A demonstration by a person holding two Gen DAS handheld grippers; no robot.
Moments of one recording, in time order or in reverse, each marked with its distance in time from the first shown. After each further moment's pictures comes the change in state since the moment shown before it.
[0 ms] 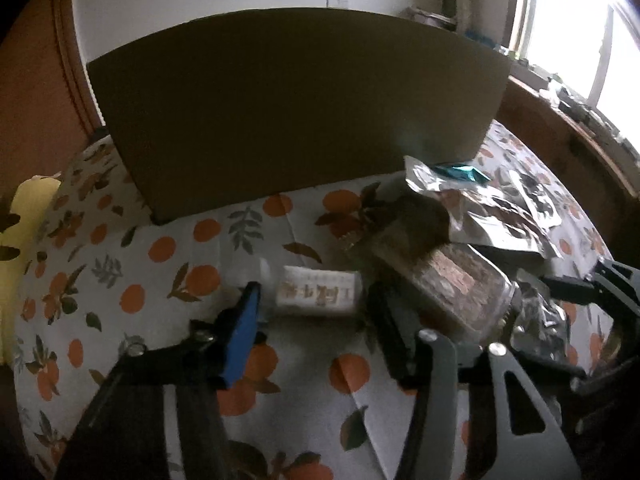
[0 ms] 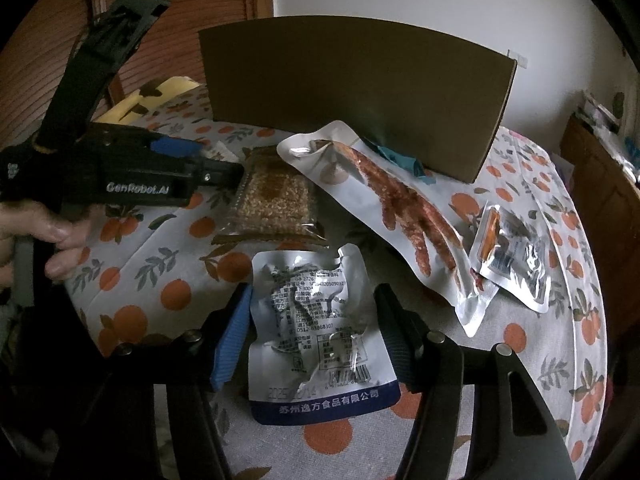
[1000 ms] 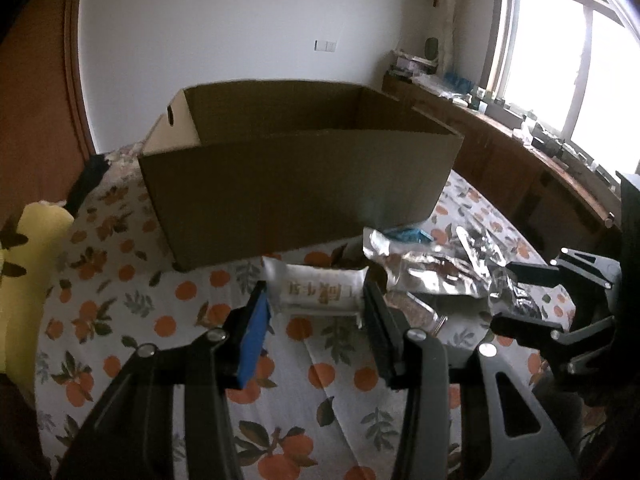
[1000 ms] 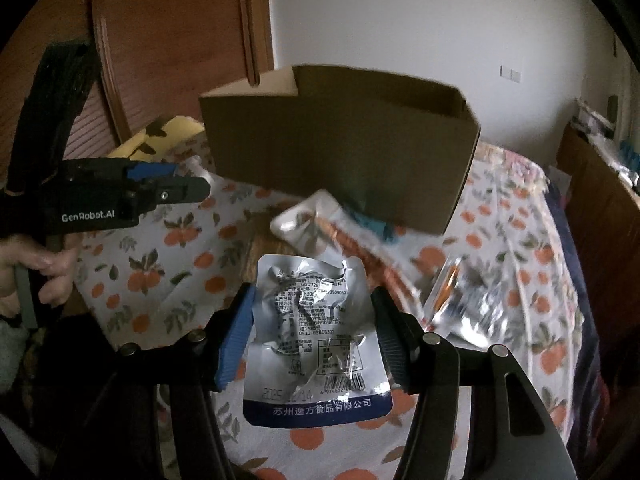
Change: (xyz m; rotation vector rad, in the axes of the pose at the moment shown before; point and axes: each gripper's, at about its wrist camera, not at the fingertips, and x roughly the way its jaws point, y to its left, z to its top) left arm -0.077 0.005 0.017 -0.011 -0.155 -0.068; right arm -0.050 -0.011 0.036 0.016 -0.098 0.008
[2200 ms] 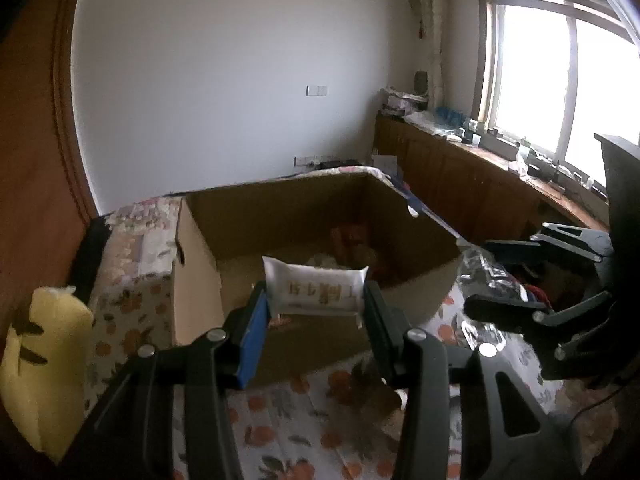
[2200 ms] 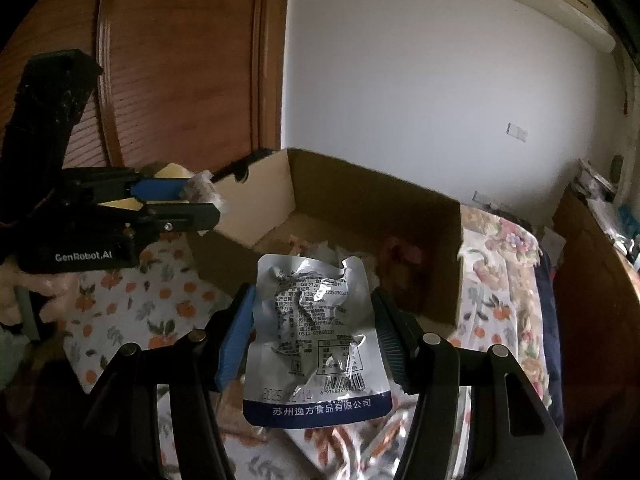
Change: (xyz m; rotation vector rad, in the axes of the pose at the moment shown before) left arm -0.013 0.017 0.106 0.066 -0.142 -0.002; right arm 0.004 -0.017 0.124 -0.106 -0.112 -0.019
